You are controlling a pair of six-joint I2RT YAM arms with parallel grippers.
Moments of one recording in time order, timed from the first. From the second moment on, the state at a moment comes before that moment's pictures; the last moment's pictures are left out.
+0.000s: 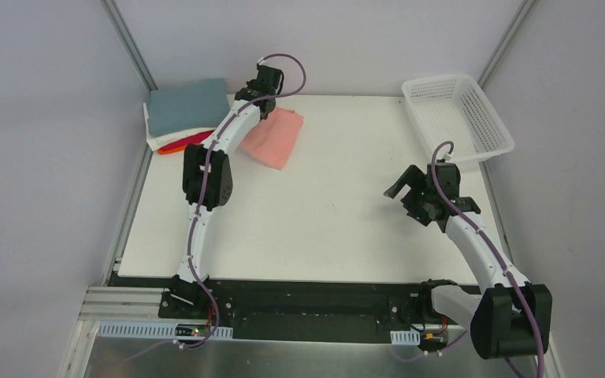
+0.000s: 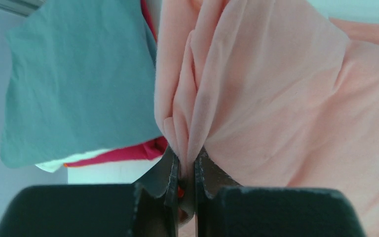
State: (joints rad) left arm -0.35 2.35 2.20 -0.64 -0.64 0.08; right arm 0.11 1.07 0.70 -0.49 -0.07 0.74
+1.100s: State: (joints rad) left arm -0.24 2.37 2.42 -0.36 -0.75 0.42; right arm 0.11 1.09 0.70 -0.45 -0.03 0.71
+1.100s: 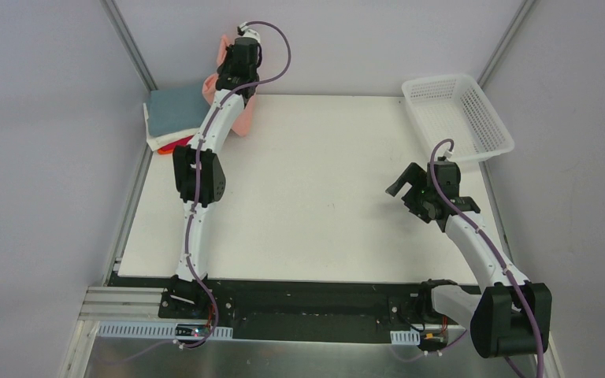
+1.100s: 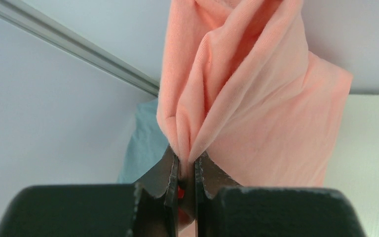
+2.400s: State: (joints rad) left arm -0.10 2.31 2.39 -0.40 -0.70 0.17; right arm 0.11 1.14 0.70 -0.46 -0.02 0.71
